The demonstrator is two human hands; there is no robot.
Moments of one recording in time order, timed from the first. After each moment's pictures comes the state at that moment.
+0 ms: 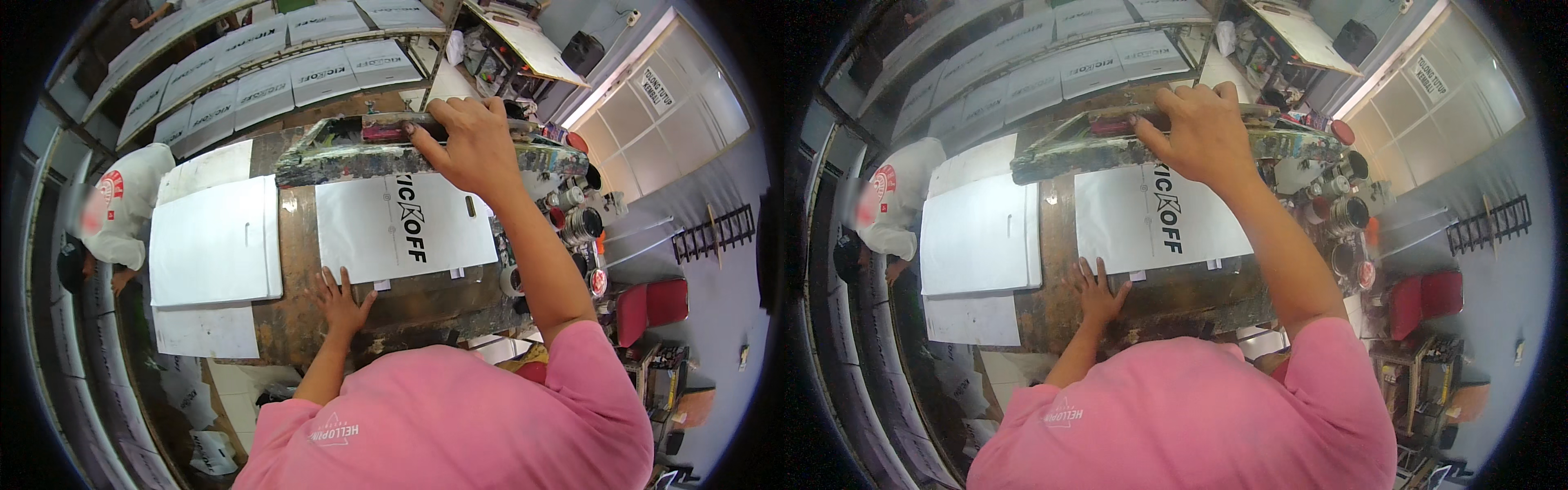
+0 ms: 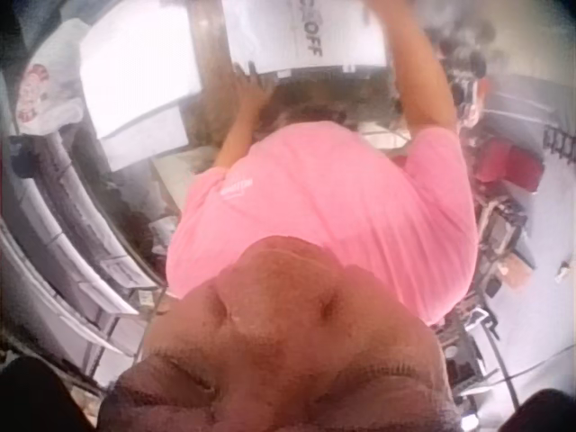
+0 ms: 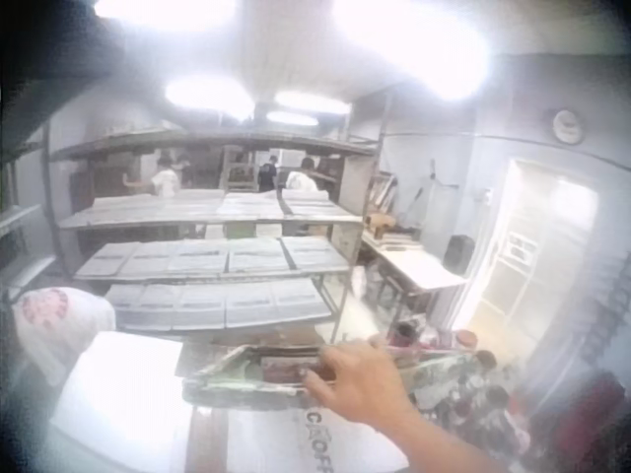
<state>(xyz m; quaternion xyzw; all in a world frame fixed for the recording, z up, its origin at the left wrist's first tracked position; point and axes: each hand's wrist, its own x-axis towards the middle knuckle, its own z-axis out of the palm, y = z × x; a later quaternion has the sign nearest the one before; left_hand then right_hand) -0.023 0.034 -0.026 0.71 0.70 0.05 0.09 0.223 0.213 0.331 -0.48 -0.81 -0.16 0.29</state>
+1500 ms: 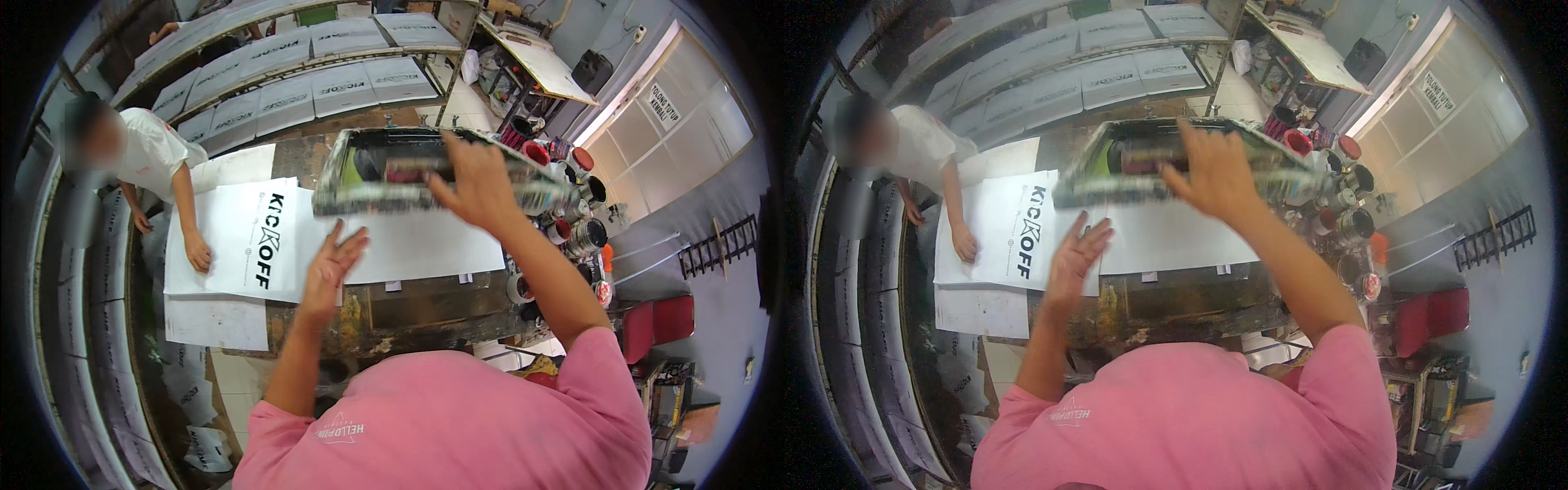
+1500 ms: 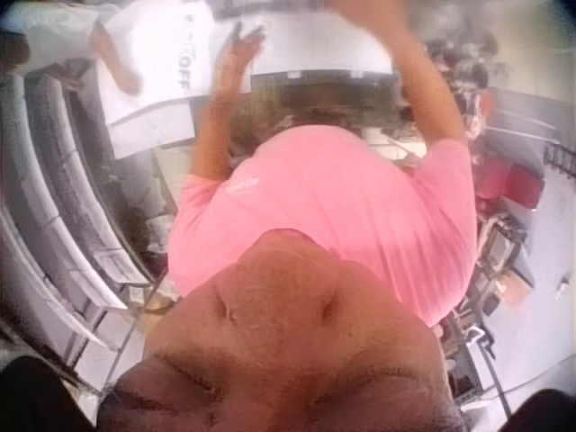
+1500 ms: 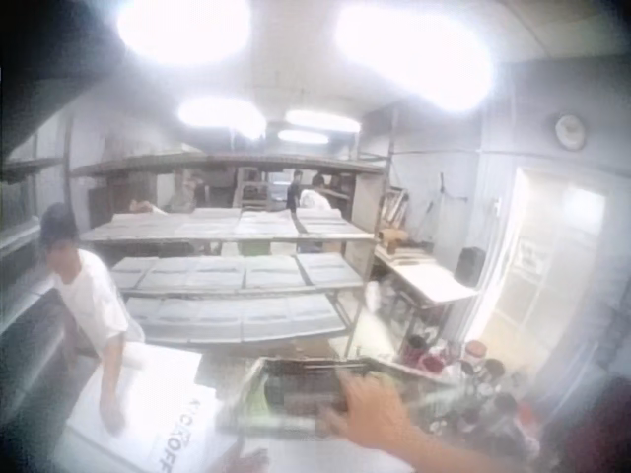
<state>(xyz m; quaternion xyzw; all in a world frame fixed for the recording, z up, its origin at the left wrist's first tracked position) -0.062 0.073 0.172 0.52 0.28 0.55 0.58 0.227 0.172 0.297 -0.50 -0.83 -0.13 0.23</state>
